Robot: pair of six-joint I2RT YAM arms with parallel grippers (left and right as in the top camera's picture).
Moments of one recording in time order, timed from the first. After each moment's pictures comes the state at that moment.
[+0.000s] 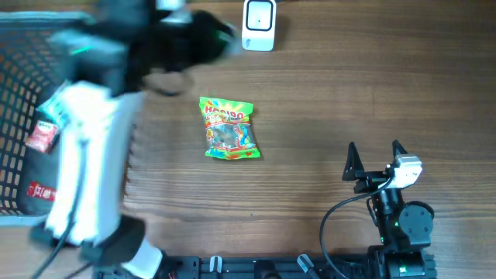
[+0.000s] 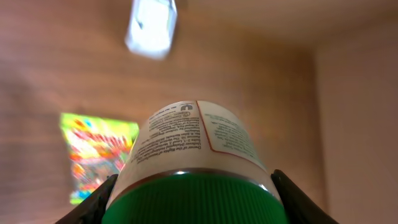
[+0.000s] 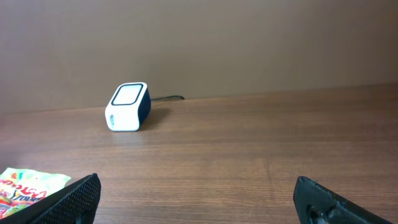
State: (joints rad) left arm -0.36 1.76 2.27 -1.39 0.26 -0.54; right arm 0.05 0.05 0.01 0.00 -0.04 0.12
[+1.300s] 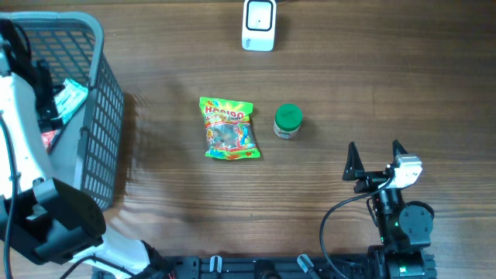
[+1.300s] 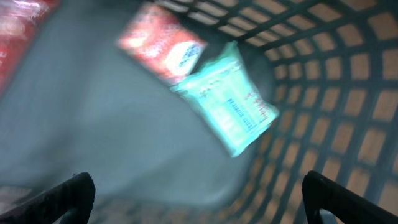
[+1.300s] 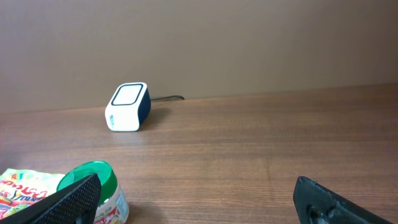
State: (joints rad) left arm 0.45 1.79 1.68 -1.09 -0.22 -1.40; right arm 0.05 0.05 0.01 0.00 -0.04 0.12
